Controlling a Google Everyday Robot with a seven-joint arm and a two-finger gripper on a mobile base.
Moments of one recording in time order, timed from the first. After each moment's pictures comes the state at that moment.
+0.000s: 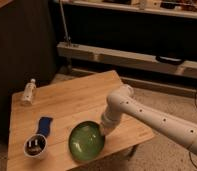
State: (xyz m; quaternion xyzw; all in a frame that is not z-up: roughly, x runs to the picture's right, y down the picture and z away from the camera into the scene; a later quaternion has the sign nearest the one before) arm 0.007 0.238 0.734 -0.14 -0.41 -0.72 0.55
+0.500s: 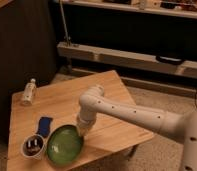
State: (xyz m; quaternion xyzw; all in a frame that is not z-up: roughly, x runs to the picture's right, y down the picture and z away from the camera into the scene) arm -0.106 0.208 0.778 -0.13 -0.41 -0.74 0.52
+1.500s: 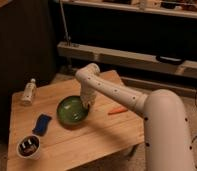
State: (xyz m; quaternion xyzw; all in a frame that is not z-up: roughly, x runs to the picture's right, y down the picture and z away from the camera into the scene) arm -0.011 0.105 0.883 -0.23 -0.29 -0.70 0.62
